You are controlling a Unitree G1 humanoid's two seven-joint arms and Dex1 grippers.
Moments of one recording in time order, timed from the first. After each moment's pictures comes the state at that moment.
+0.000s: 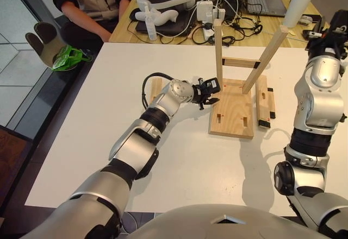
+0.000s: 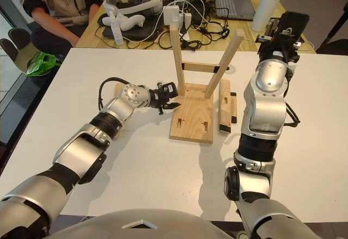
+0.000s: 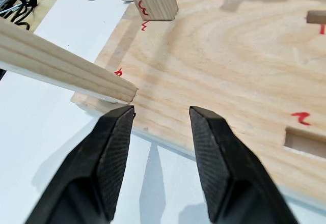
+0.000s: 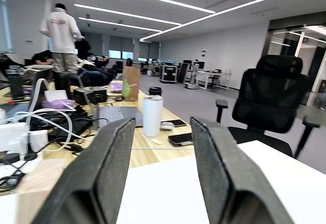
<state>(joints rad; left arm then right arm) -0.87 0.14 -0.48 0.92 0.15 0.00 -0.76 -0.57 -0.18 -0.27 -0.14 -0.05 0.59 -0.27</state>
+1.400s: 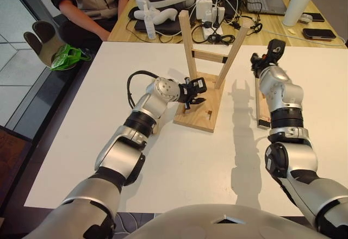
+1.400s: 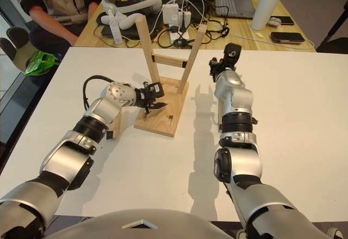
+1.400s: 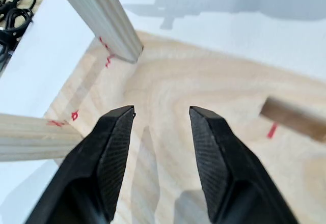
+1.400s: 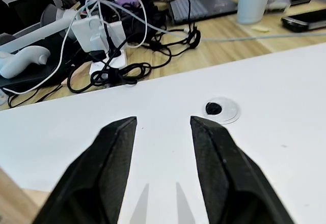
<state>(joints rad) -0.72 0.24 -0.39 0.53 0.21 0.22 -0.85 -0.73 -0.15 -0.26 0.46 0.18 0.51 -0.10</state>
